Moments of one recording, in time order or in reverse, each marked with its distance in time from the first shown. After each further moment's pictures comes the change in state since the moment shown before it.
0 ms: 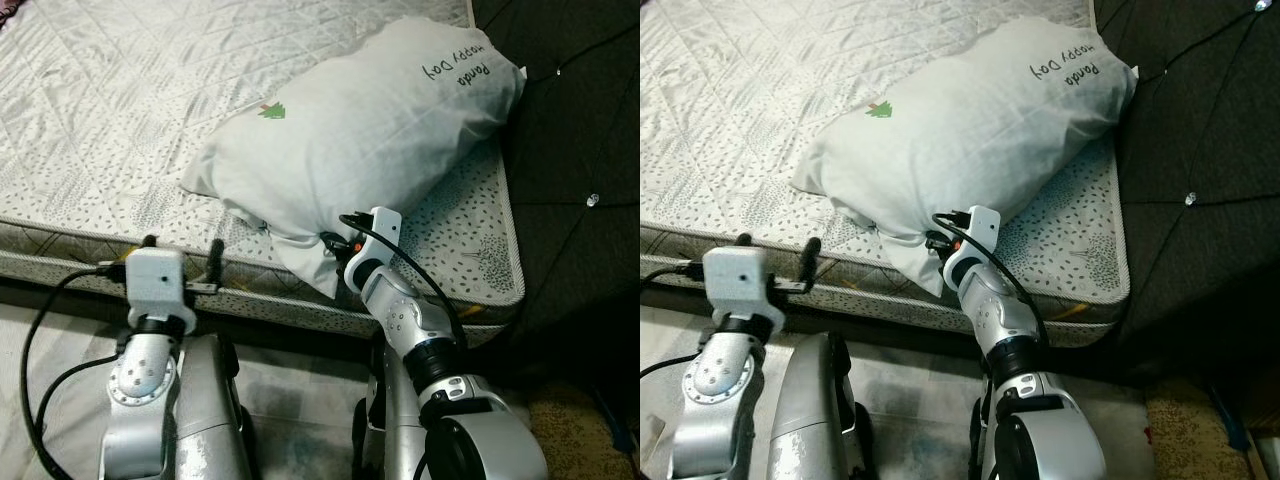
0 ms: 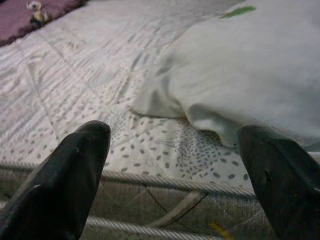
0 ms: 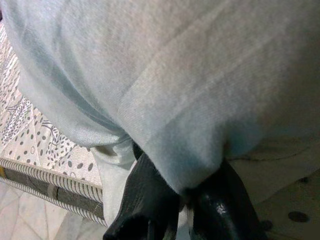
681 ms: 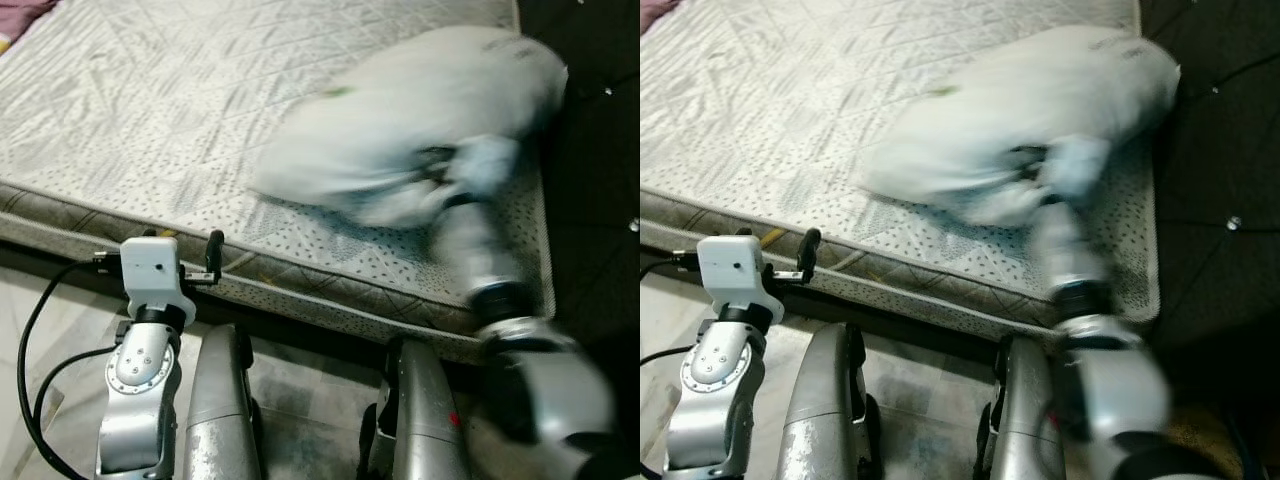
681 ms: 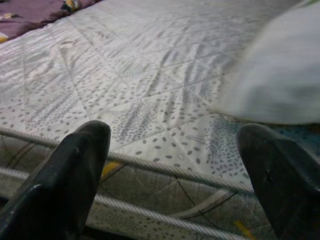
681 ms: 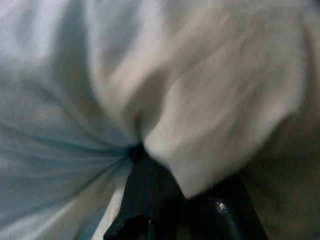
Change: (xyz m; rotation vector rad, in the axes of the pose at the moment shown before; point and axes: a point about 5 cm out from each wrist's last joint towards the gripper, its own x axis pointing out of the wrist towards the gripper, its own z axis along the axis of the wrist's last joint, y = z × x) left arm 0.007 -0.004 0.012 -0.060 -0.014 -0.033; right arm -0.035 -0.085 0.145 -0.271 -0.476 -0.430
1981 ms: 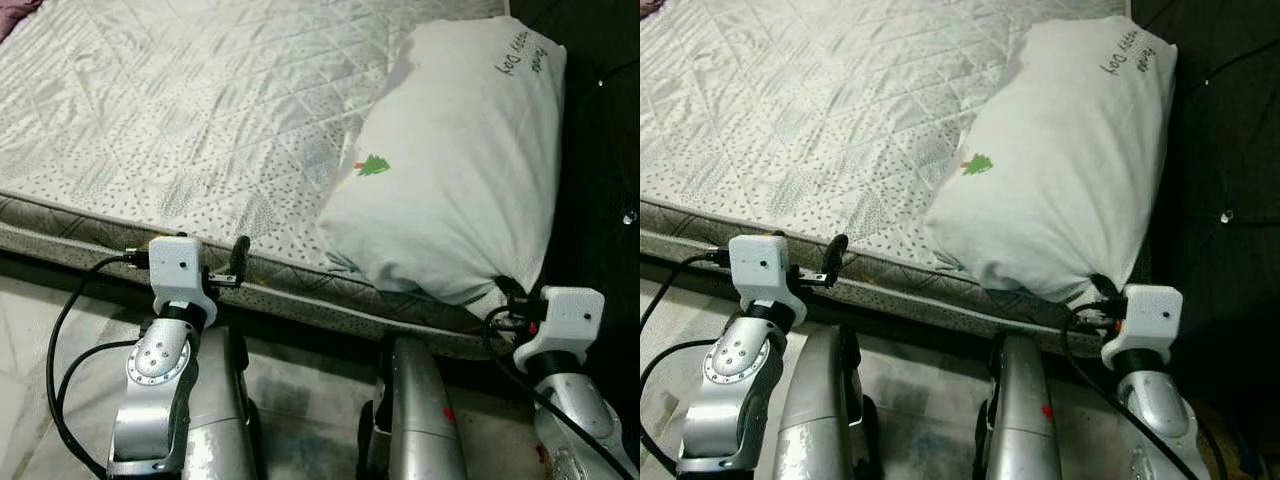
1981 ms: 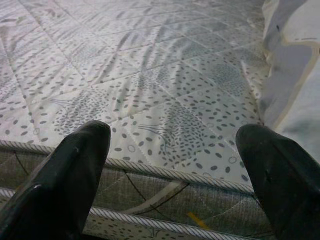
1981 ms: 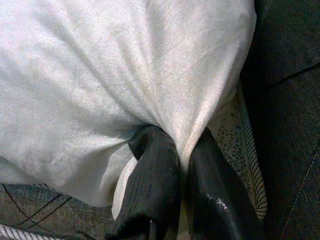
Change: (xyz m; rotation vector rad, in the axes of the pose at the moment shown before) left arm 0.006 -0.016 -0.010 -0.047 0.059 -0.080; right arm -0.167 -0.074 -0.053 -0.294 0.060 0.080
